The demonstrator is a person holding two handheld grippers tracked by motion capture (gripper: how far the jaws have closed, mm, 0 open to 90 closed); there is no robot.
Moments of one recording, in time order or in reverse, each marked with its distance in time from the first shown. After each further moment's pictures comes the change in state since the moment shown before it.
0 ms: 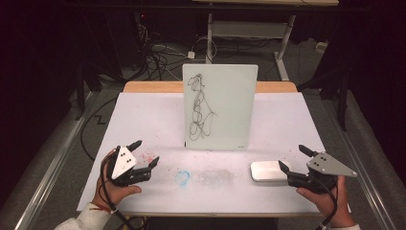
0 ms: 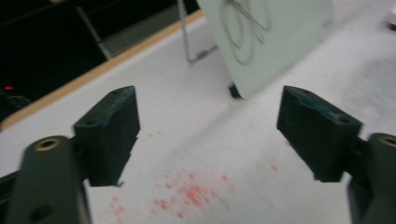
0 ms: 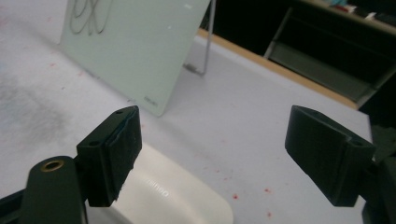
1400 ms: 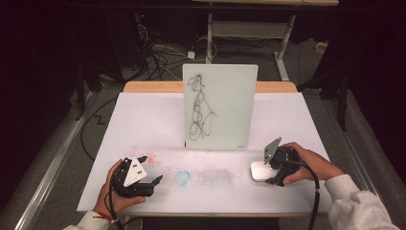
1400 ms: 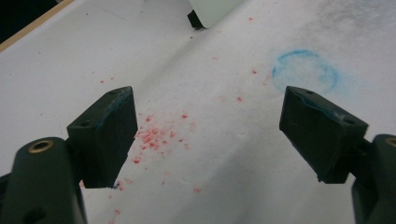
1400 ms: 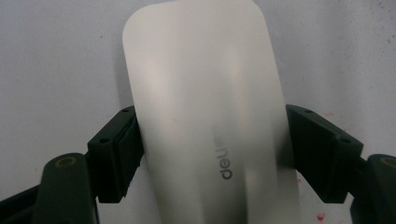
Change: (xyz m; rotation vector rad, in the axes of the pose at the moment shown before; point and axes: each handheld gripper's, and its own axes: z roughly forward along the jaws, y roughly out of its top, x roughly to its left) left arm -0.020 -0.023 0.009 0.217 -0.108 0.062; right arm 0.001 0.017 0.108 0.712 0.640 -0.565
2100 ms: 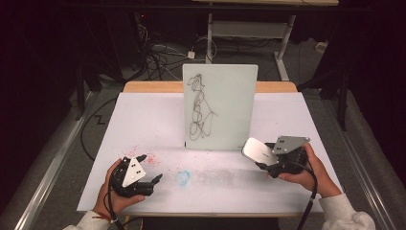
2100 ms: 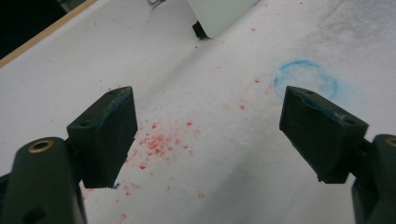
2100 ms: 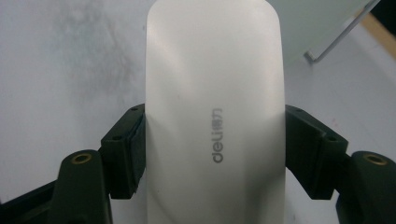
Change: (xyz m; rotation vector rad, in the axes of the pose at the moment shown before) left arm 0.000 0.002 -0.004 -0.028 0.015 -0.001; right arm 0.026 0.002 -0.040 -0.476 -0.286 0.231
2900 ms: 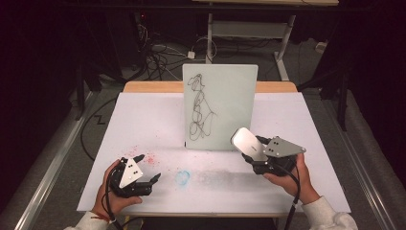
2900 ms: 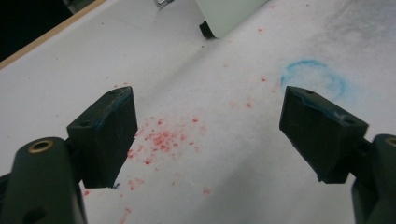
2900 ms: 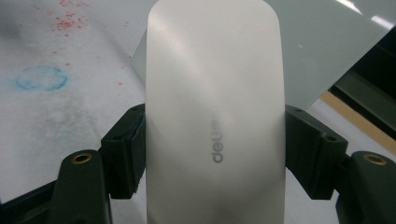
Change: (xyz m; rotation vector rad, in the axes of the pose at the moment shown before) left arm 0.002 -0.007 -0.001 -0.017 0.013 -0.015; right arm 0.029 0.021 0.011 -0.225 -0.182 0.073
